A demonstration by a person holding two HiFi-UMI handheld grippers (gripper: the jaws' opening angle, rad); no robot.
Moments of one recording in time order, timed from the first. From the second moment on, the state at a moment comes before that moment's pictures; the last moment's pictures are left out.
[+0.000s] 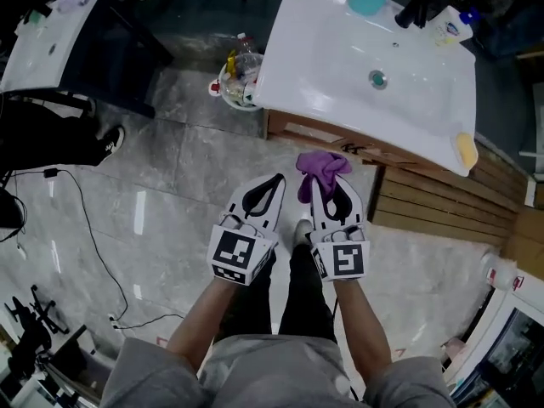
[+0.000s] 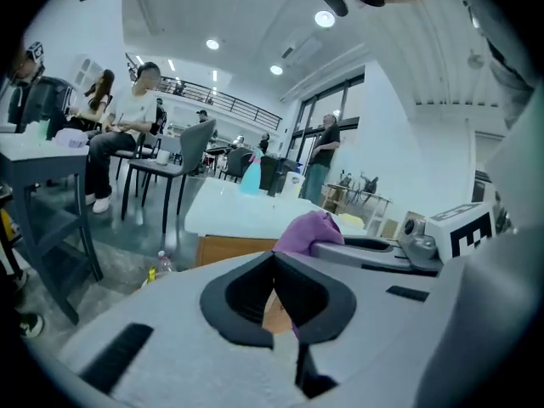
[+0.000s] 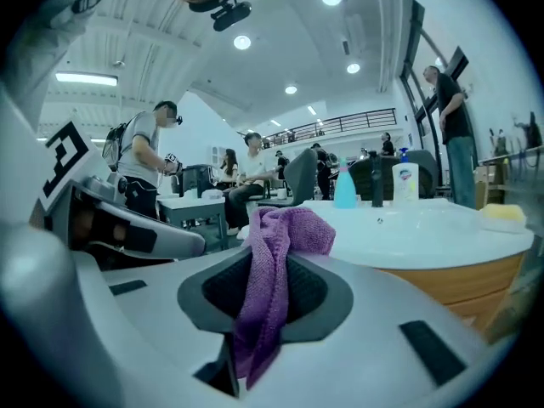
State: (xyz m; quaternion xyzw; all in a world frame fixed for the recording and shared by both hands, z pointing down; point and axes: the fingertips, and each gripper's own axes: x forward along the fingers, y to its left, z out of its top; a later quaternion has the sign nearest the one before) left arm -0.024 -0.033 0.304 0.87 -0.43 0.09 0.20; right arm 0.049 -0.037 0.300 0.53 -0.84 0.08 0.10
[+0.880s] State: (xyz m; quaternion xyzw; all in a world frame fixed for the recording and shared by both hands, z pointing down) left arm 0.081 -0.002 0.047 0.91 -0.40 0.04 0.08; right arm 0.148 0.009 0.034 0.54 -0.84 -0.02 0.01
